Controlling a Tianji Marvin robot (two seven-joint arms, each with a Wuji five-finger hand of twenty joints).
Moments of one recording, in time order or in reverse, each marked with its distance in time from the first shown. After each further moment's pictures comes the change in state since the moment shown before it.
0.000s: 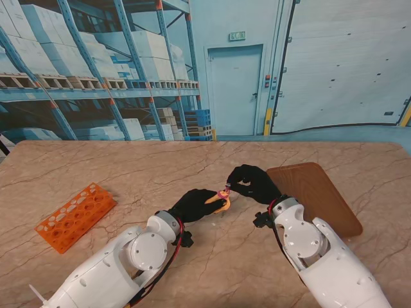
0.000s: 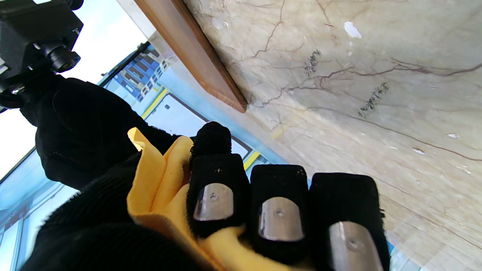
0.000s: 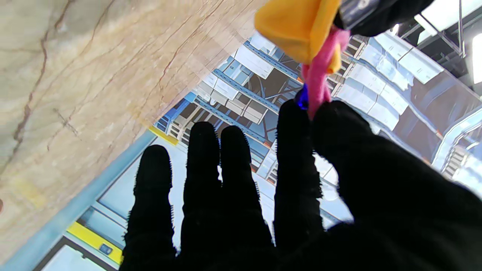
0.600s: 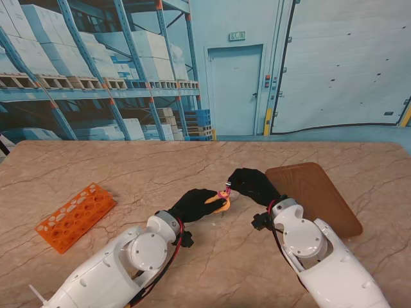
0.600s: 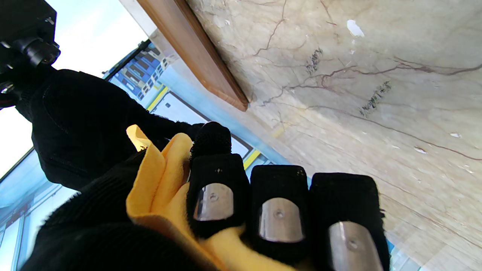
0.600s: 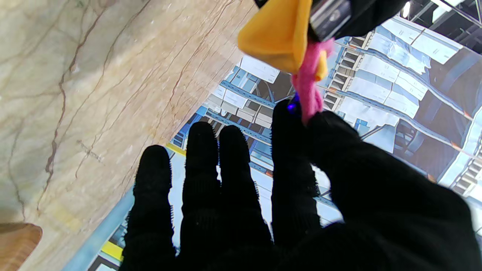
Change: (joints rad) left arm 0.002 -0.001 -0.001 0.000 -0.002 -0.003 0.007; right arm -0.031 -0.002 0.017 -0.067 0.107 0.124 0.063; left_hand 0.001 0.000 0.000 0.000 0.000 0.000 0.000 0.000 0.000 0.000 0.000 0.000 0.000 0.000 0.004 0.000 0.000 0.000 0.000 0.000; right_hand 0.028 0.074 -0.005 0.001 0.006 0.056 0.000 0.010 0.009 0.011 -0.013 -0.001 0.000 0.013 0.000 0.000 -0.002 0.003 0.000 0.001
